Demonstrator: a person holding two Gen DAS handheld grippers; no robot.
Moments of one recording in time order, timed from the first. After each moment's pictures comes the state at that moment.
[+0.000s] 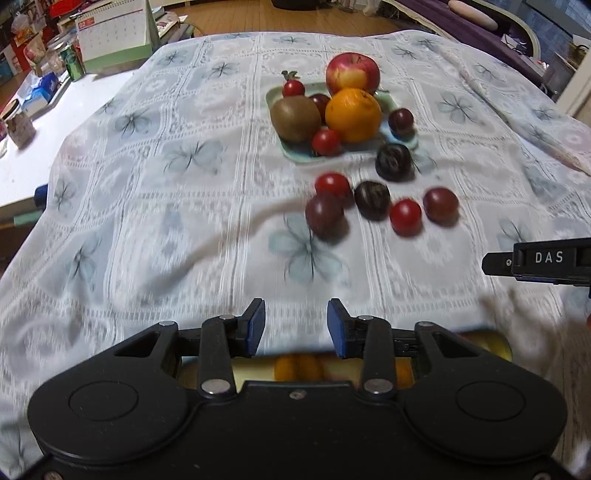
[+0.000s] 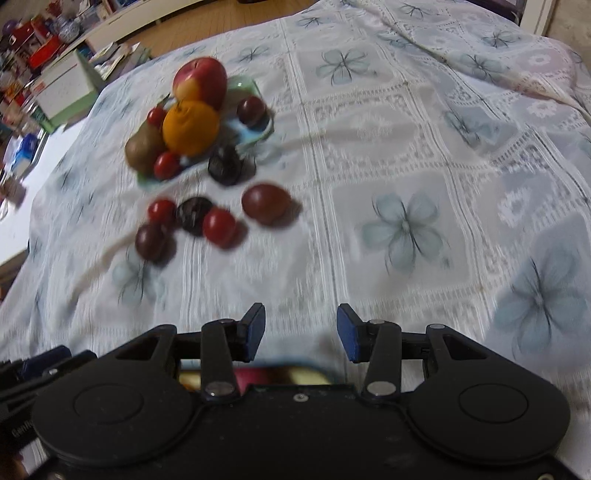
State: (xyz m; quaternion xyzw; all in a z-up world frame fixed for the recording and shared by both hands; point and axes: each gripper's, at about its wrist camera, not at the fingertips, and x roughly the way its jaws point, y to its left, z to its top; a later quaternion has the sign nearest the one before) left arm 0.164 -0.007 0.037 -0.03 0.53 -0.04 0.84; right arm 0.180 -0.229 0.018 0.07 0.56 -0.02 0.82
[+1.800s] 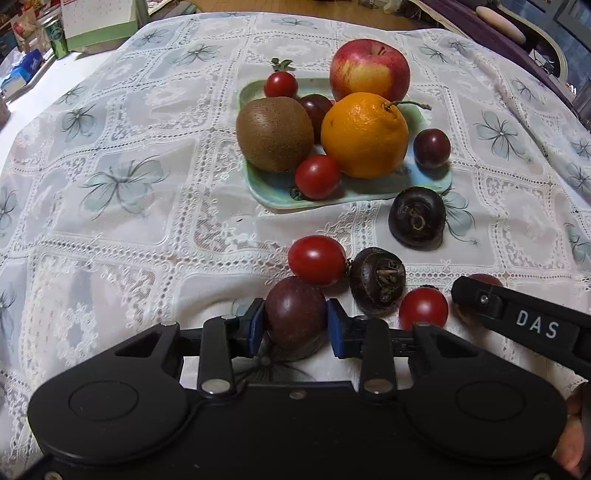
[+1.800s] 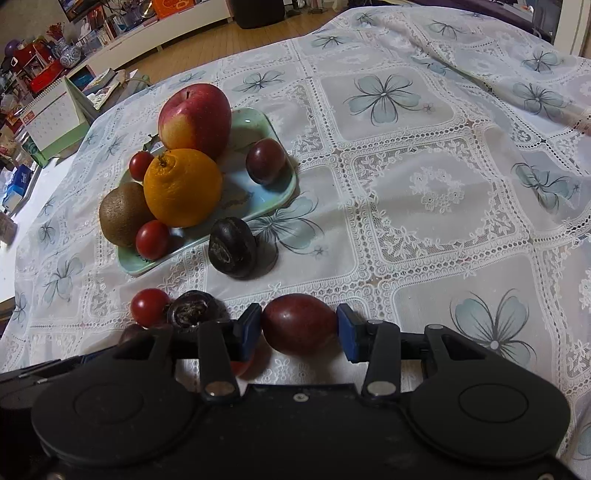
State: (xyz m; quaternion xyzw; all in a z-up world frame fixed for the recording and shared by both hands) left arm 0.257 -0.033 -0.018 -0.07 0.55 -0.02 0.83; right arm 0.260 -0.210 -0.028 0.09 0.52 -0.02 0.85
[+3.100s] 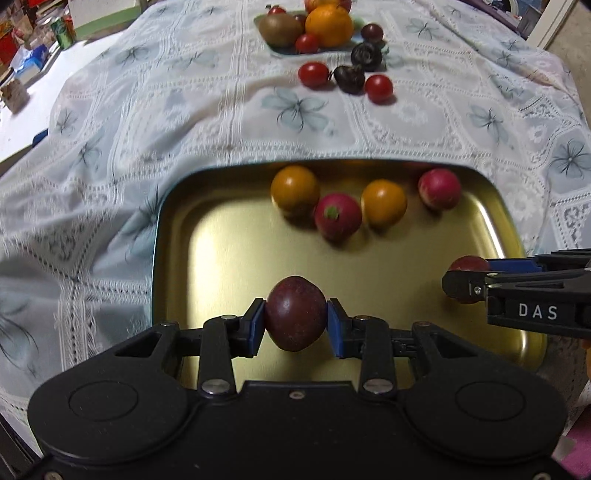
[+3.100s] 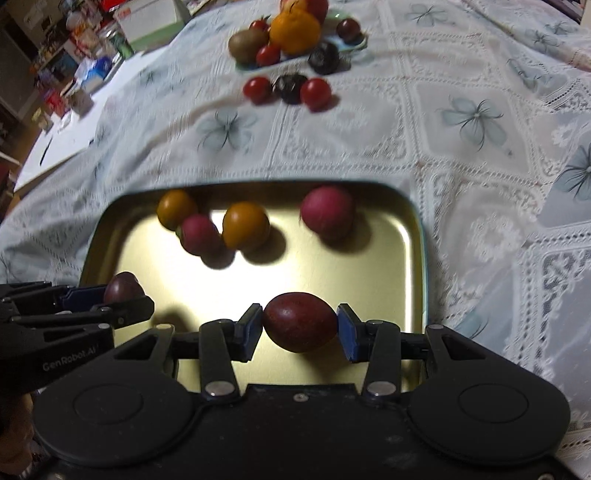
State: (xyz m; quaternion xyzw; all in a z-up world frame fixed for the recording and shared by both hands) left arm 0.046 0.002 0.011 -0.01 0.58 -0.07 0.81; right arm 0.045 -0.186 -0.006 0.03 0.59 0.10 0.80
